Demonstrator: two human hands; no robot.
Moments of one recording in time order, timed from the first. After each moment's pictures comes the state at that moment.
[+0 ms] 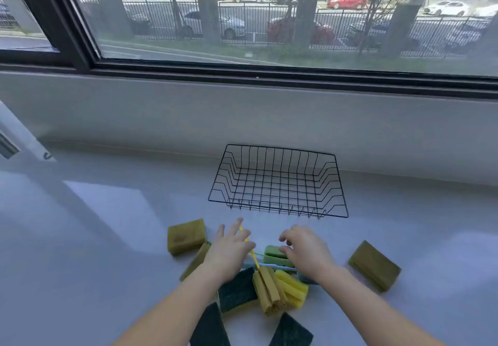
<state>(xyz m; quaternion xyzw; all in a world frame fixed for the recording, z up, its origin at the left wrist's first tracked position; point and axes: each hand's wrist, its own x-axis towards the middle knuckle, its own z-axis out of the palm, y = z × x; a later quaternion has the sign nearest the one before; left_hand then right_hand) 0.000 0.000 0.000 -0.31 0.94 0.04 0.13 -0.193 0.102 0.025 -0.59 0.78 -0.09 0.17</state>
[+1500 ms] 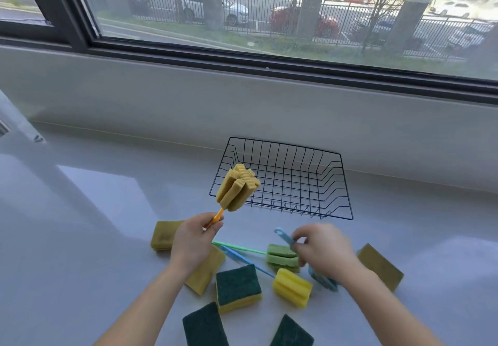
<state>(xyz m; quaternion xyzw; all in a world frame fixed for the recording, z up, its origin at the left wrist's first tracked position) 0.055 -0.023 0.029 -0.50 0.72 0.38 -0.29 -0.192 0.111 0.089 -0.51 0.82 -0.07 0.26</state>
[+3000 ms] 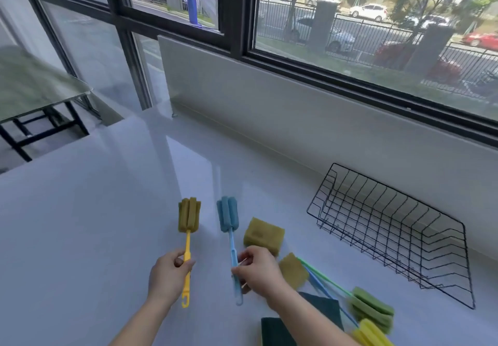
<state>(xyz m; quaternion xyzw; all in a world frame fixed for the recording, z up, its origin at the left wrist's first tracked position) 0.284 0.026 -0.019 -0.74 0.42 0.38 -0.35 0.071 0.014 0.029 -0.50 0.66 -0.20 0.53</state>
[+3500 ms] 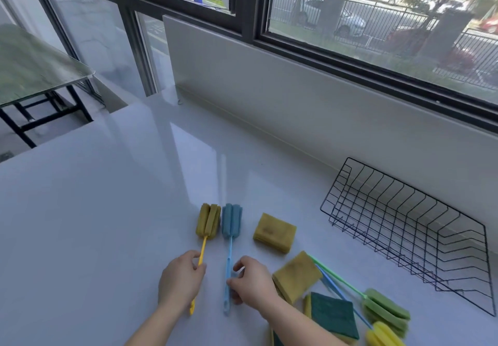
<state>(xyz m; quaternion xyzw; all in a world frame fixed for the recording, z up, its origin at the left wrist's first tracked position) 0.288 0.023 -0.043 -0.79 0.51 0.28 -0.18 0.111 0.019 -0.019 -0.51 0.69 -0.11 0.50</state>
